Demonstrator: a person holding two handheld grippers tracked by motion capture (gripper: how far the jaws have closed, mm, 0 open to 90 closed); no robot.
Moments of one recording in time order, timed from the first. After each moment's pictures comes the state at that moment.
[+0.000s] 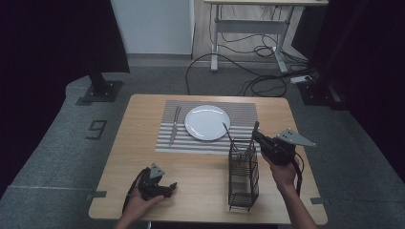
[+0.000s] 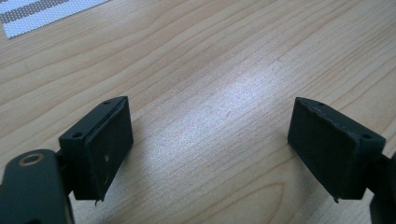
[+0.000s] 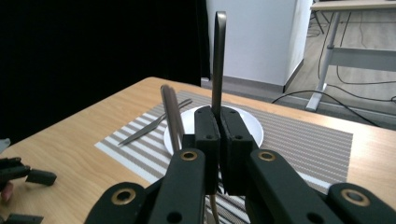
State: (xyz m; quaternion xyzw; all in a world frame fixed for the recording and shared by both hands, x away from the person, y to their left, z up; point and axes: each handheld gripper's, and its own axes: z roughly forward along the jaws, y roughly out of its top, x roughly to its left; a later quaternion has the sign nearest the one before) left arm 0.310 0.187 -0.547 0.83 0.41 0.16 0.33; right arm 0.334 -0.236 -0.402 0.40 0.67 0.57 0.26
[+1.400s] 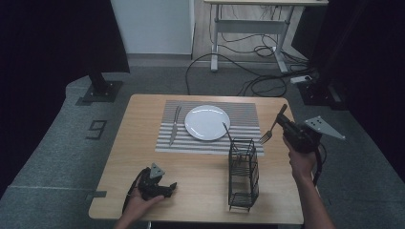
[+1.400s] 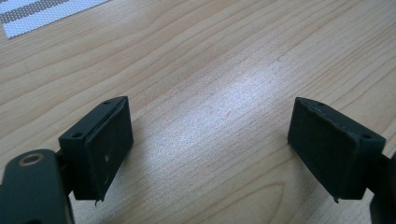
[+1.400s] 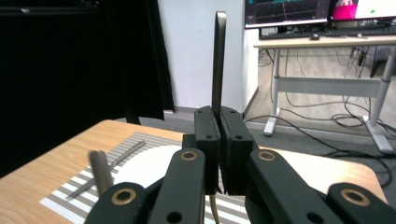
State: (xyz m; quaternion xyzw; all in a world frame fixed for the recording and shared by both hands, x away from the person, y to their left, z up) left arm 0.310 0.187 -0.547 0.83 0.41 0.16 0.33; right arm 0.348 -0.285 -0.374 0.44 0.60 0.58 0.33
